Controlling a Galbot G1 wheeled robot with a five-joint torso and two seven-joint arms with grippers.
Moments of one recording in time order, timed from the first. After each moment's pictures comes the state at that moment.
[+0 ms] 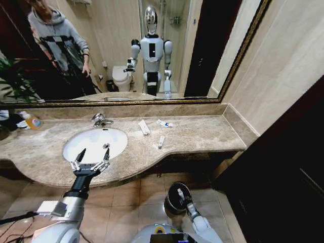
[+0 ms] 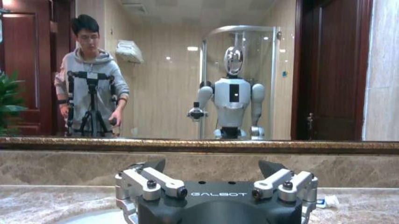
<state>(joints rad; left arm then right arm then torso) 1.84 -1.36 -0.82 -2.47 -0.37 0.04 0.05 -1.17 1.51 0.50 0.79 -0.33 0.27 -0.09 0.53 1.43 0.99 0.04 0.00</state>
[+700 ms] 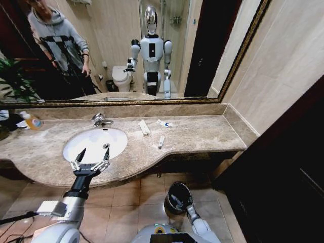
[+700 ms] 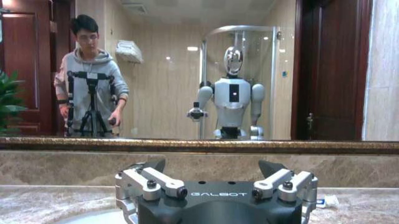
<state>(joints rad) 1.84 -1.36 -0.82 -2.47 -0.37 0.04 0.05 -1.21 1.52 0.50 0.83 -0.33 0.27 -0.08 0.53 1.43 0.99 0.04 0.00</state>
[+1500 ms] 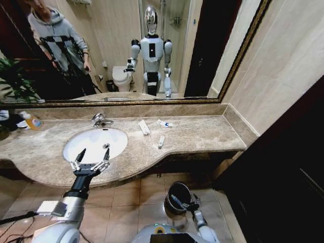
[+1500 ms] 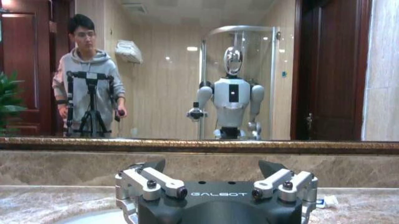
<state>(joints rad) 1.84 -1.36 -0.82 -2.47 -0.37 0.04 0.05 -1.47 1.49 0.55 1.22 -0.07 0.30 0.01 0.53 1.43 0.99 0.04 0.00</state>
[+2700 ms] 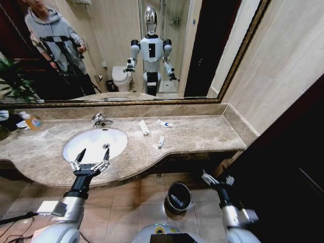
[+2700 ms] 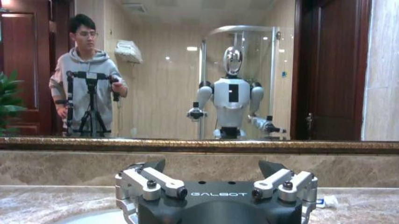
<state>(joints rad) 1.84 -1.36 -0.82 -2.47 -0.37 0.04 0.05 -1.72 1.40 0.59 2.25 0.25 0.07 -0.09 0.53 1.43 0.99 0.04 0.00</state>
